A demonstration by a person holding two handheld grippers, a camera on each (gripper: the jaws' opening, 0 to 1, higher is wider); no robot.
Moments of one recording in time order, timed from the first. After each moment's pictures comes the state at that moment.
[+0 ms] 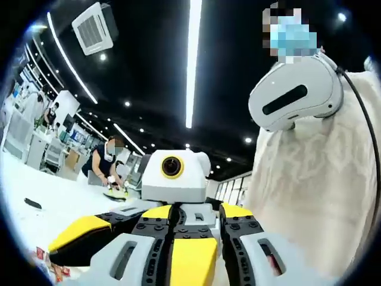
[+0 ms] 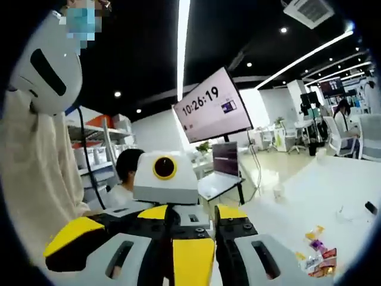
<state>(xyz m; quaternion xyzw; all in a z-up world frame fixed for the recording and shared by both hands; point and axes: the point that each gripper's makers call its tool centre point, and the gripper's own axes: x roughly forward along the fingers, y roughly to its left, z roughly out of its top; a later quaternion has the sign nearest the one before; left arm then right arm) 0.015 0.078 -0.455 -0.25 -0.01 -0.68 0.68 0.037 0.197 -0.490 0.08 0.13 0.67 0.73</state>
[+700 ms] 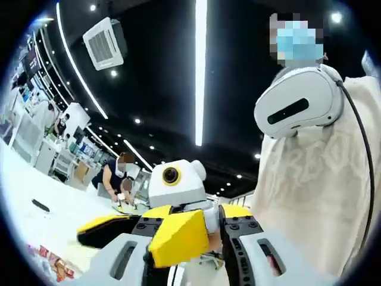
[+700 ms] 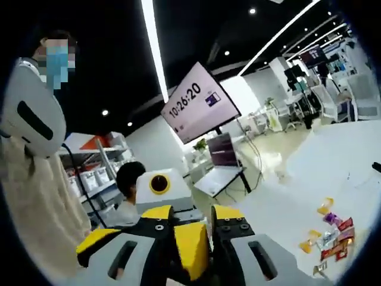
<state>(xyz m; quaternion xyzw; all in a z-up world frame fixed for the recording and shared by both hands) 0.037 0.103 -0.464 -0.30 -0.04 -0.62 0.73 0.054 0.188 -0.495 0.17 0.19 0.64 0.72</state>
